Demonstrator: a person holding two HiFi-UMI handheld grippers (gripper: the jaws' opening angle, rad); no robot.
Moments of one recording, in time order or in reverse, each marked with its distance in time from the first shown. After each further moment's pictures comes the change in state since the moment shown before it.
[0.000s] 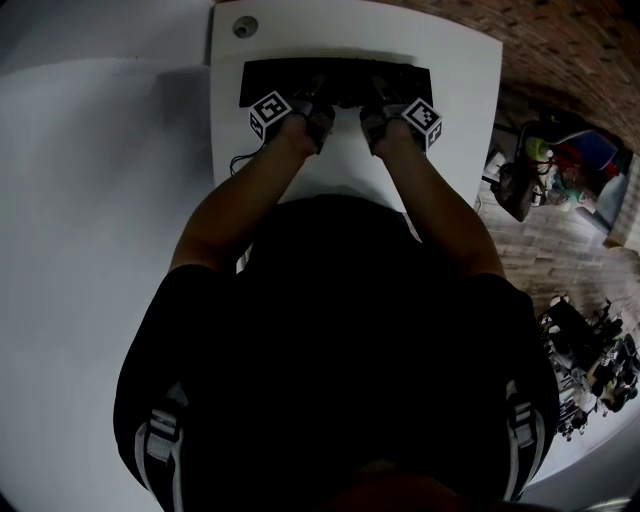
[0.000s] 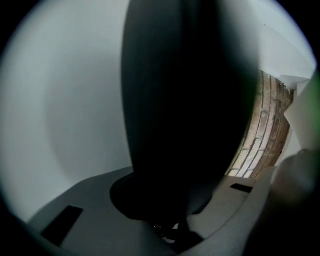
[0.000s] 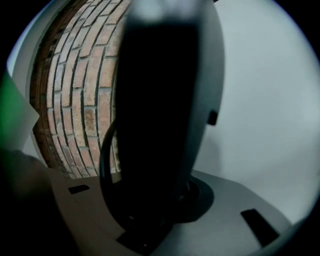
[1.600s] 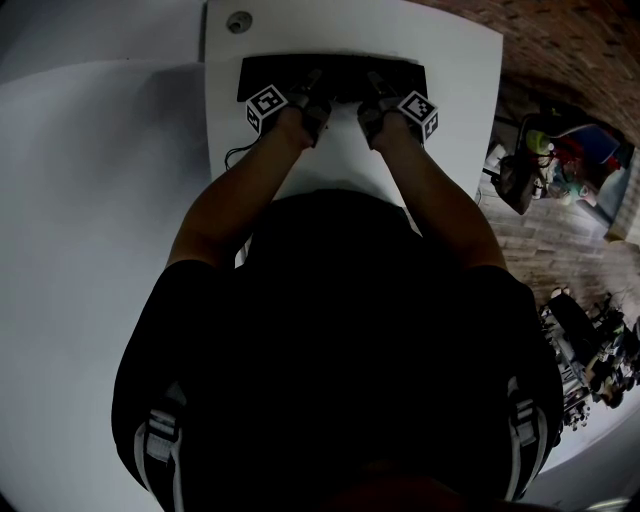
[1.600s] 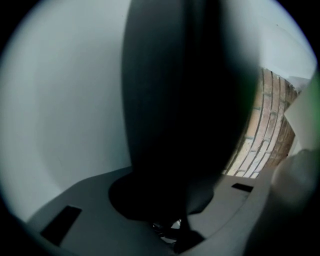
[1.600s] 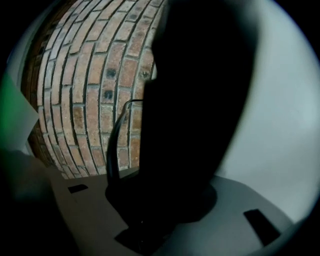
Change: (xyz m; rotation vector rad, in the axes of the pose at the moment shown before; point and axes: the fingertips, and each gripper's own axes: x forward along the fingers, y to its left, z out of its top) left arm 0.002 0.019 0.005 -0.028 0.015 0.052; right arm 0.005 -0.023 -0.006 0.015 0.035 -0.075
